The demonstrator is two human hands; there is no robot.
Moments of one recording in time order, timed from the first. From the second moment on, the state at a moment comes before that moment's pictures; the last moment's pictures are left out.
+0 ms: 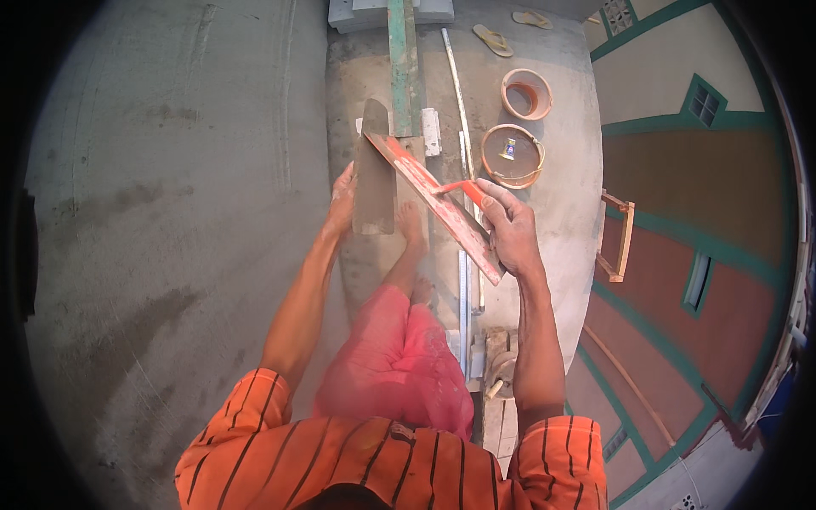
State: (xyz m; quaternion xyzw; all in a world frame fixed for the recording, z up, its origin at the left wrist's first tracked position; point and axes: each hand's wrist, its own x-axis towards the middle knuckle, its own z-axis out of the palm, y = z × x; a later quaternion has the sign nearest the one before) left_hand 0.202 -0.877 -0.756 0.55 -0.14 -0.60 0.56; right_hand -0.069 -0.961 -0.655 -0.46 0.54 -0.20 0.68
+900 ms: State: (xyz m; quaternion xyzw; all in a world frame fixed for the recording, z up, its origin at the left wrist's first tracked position) left_hand 0.430 -0.644 -0.608 0.69 -0.26 -0.50 0.45; right_hand 0.037 -0.816 -0.609 -0.22 0.41 -0.04 0.88
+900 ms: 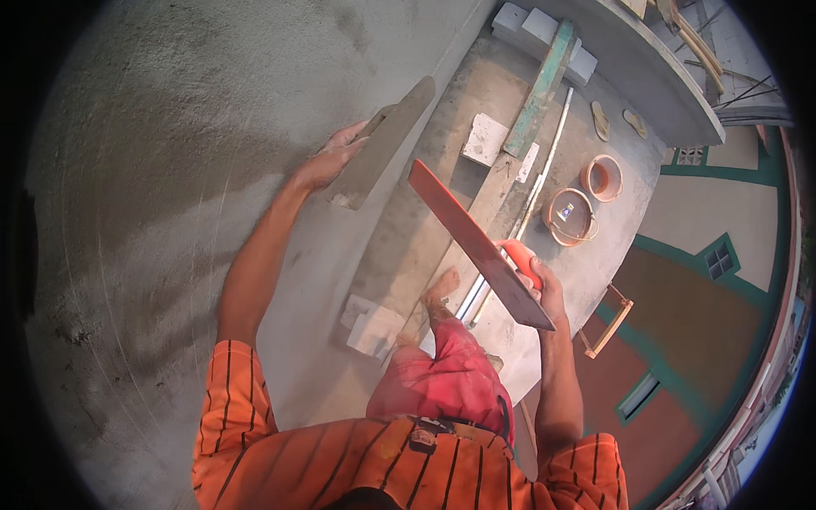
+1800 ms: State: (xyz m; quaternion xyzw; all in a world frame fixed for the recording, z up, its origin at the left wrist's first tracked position) left_hand 0.311 -0.534 -0.496 0.71 -0.17 -0.34 0.59; right_hand -0.009 -0.673 -0.435 -0.49 0.38 -0.06 0.78
